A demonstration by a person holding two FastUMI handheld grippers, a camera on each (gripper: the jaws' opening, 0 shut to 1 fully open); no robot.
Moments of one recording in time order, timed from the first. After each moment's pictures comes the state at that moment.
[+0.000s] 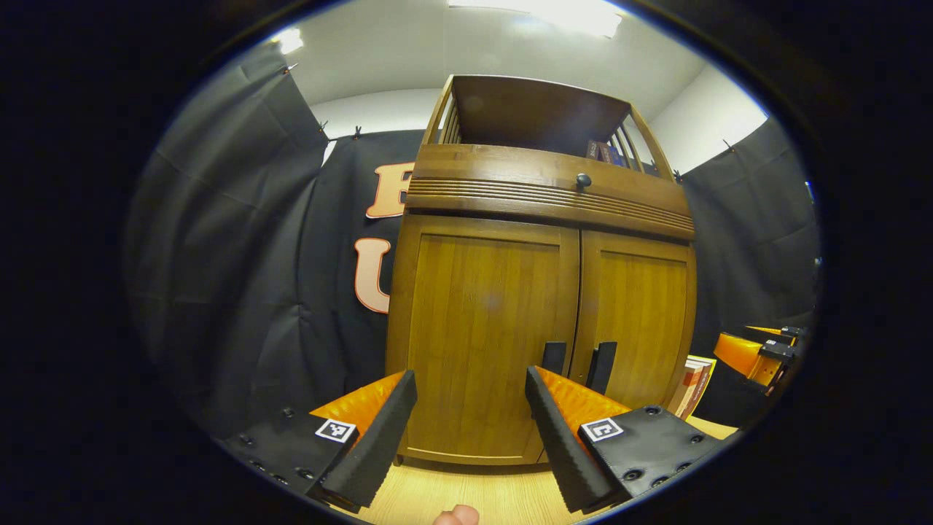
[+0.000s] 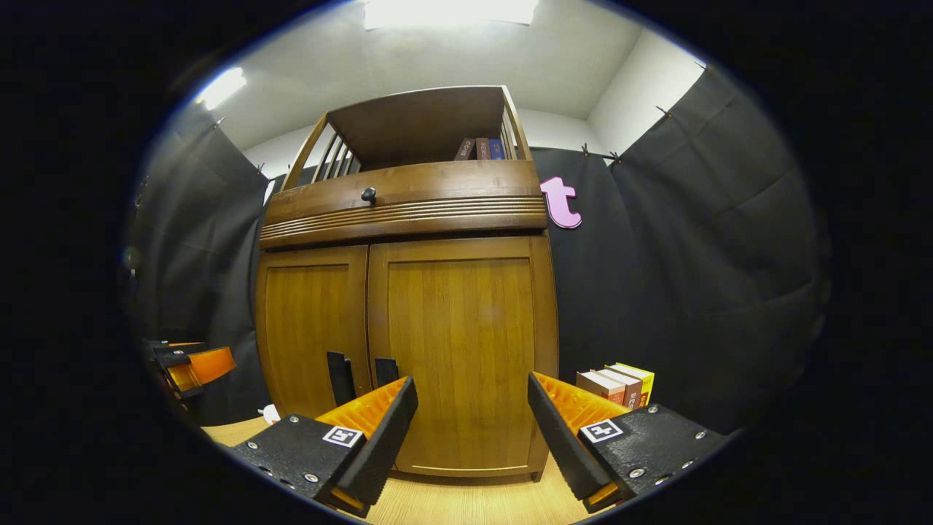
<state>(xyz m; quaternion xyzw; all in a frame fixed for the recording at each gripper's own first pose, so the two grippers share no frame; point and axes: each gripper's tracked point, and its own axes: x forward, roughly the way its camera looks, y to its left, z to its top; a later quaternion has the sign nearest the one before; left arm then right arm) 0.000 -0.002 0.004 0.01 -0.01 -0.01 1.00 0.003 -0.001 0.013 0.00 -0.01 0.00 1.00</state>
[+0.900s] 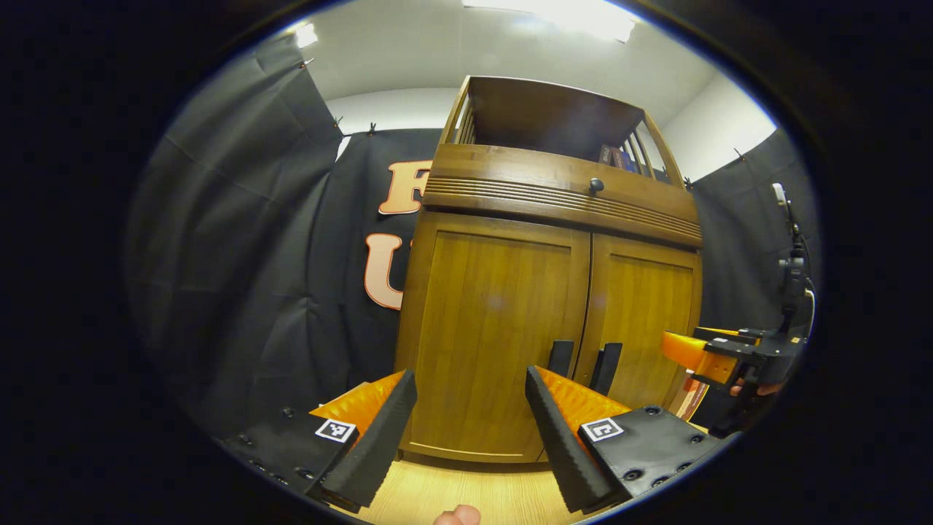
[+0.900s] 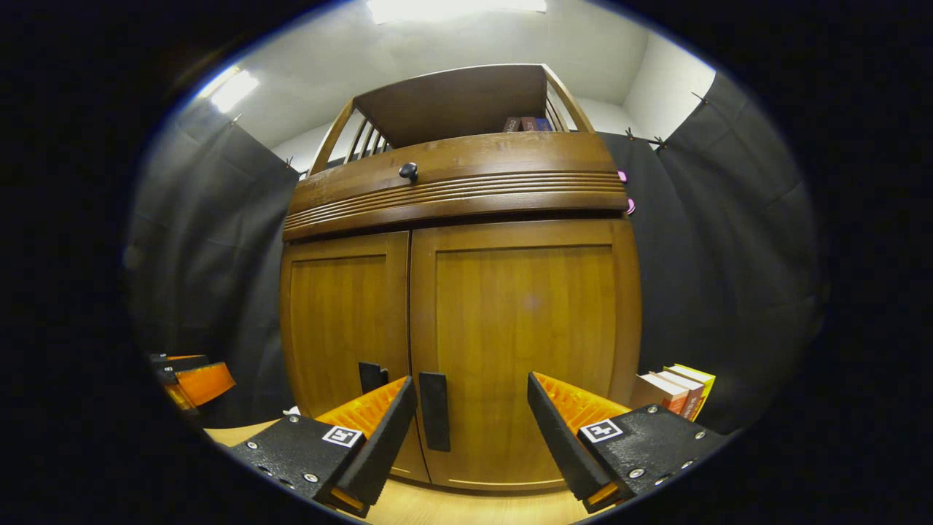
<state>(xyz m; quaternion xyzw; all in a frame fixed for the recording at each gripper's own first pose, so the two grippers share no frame) -0.007 0.010 0.005 -0.01 -0.01 0.01 1.00 0.081 0.074 0.002 0.02 0.01 0.09 1.00</state>
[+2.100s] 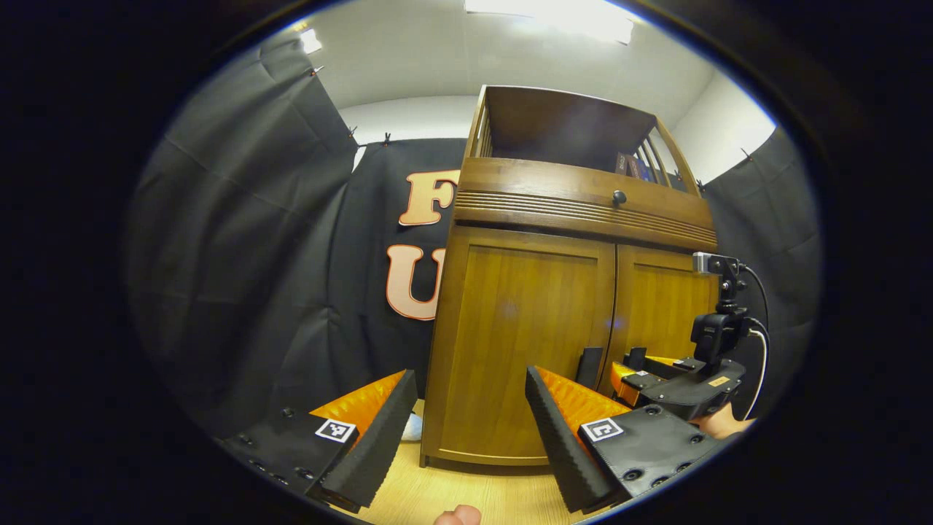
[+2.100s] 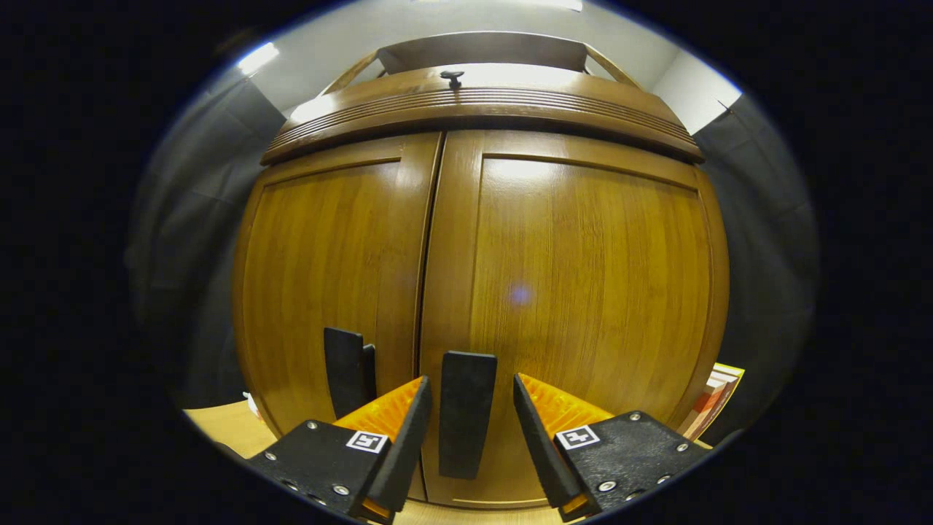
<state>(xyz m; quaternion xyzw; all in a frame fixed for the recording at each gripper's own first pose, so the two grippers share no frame) -0.015 0.056 0.015 0.00 -0.03 0.04 1.00 0.171 0.122 -0.084 -0.03 0.05 0.05 1.00</state>
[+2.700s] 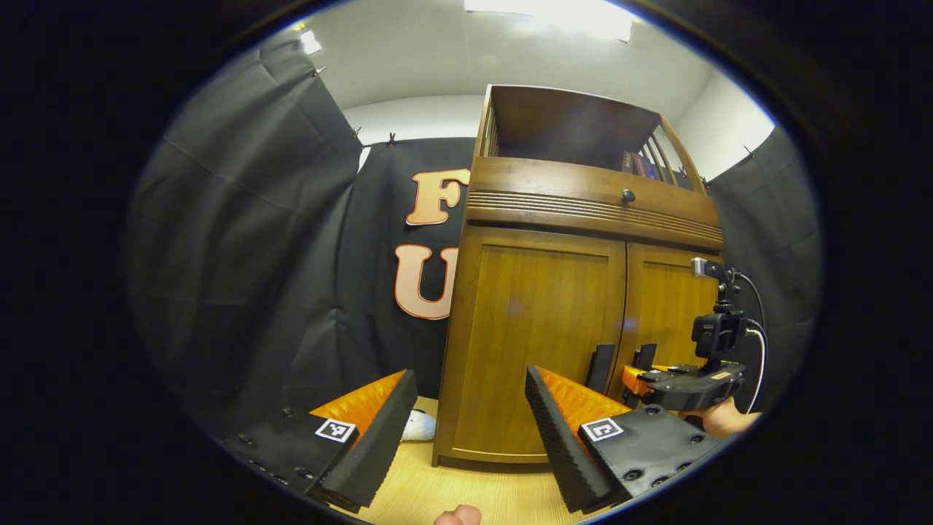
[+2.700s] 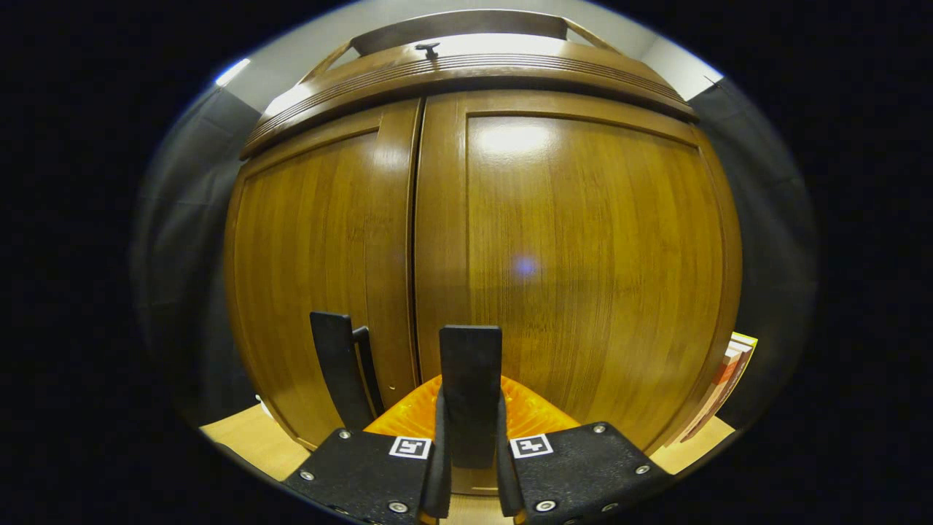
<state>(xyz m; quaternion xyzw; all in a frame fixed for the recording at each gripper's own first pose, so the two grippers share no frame) -0.018 0.071 0.014 0.01 -0.02 0.05 1.00 0.174 0.126 -0.107 0.01 0.11 0.05 0.99</state>
